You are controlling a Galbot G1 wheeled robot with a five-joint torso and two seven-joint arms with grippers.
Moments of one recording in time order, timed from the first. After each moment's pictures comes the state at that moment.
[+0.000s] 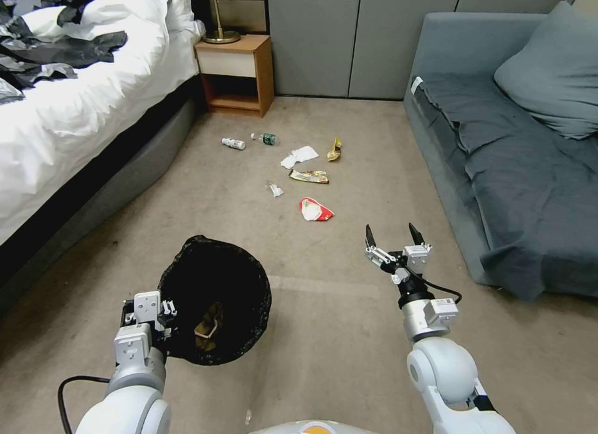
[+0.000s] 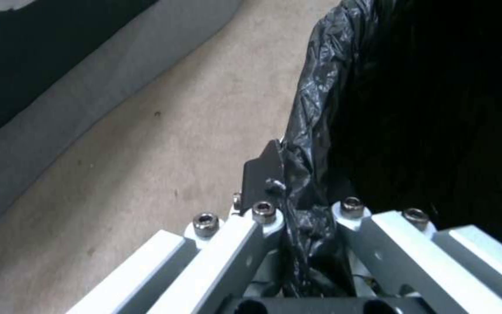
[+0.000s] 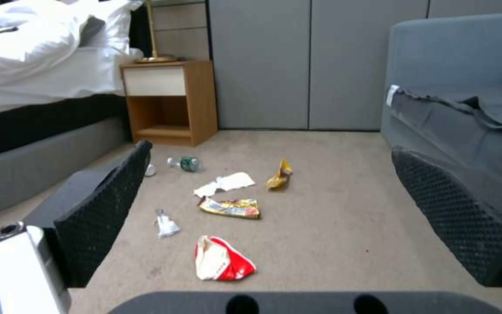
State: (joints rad) left arm 1.73 -1.47 -0.64 -2.31 -0.07 0.52 -0.26; right arm -1.42 1.41 0.41 1.93 0.14 0.13 0.05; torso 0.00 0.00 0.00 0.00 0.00
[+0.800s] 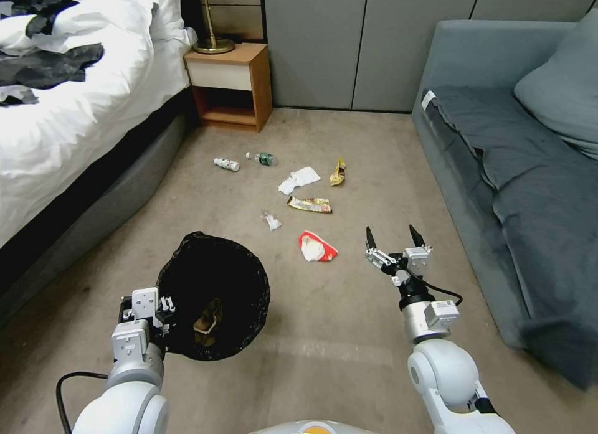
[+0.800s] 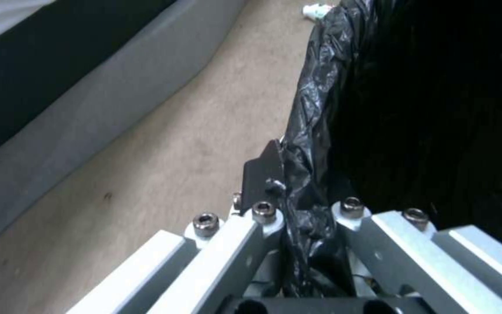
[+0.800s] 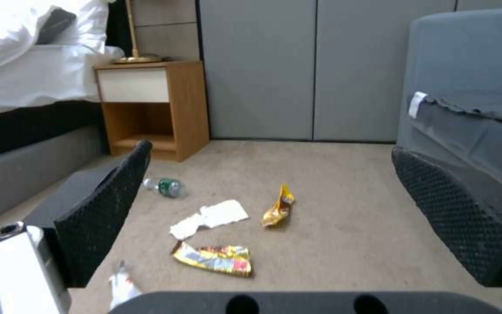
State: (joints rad) left arm 1.72 -1.46 -0.65 -2.31 -0.08 0.53 -0.26; right arm -1.43 1.41 0.42 1.94 0.14 0.13 0.05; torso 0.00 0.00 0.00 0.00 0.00
